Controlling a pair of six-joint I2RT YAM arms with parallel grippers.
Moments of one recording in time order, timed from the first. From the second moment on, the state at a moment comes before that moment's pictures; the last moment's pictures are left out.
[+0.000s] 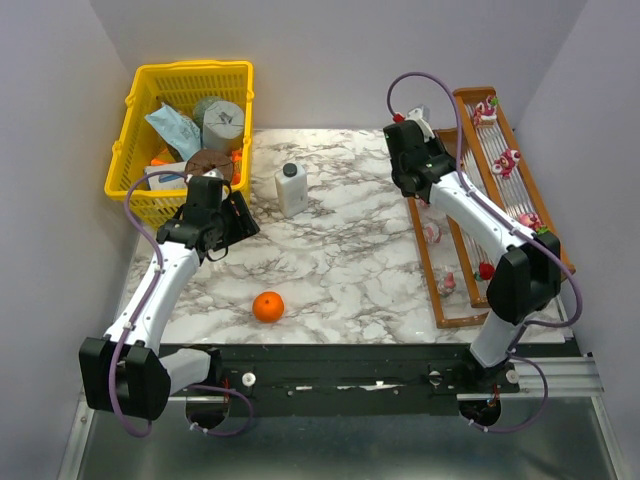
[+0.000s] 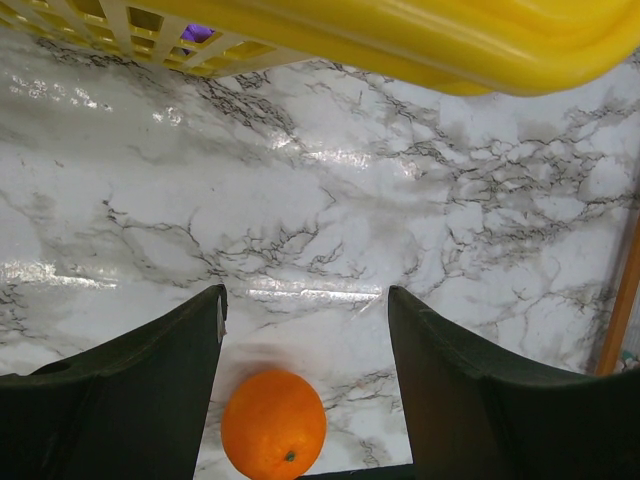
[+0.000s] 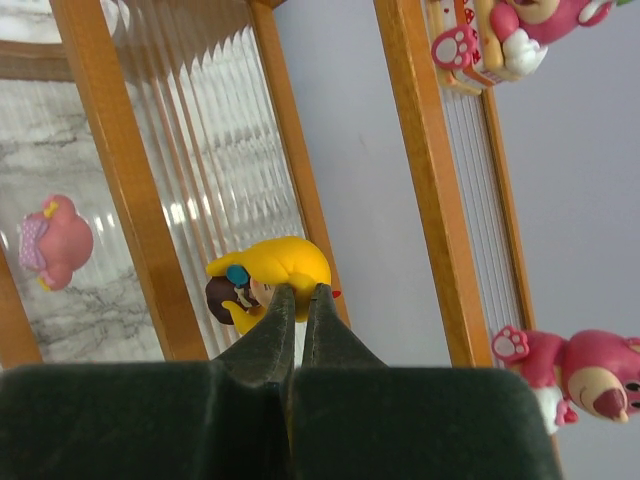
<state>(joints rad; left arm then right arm) -0.17 1.17 0.99 -0.63 0.06 -0.56 0.49 1.74 1.57 -0.57 1.10 -0.25</state>
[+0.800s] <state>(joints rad) -0.17 1.18 1.00 -0.63 0.06 -0.56 0.41 1.85 1.53 -0.31 1.09 -0.35</state>
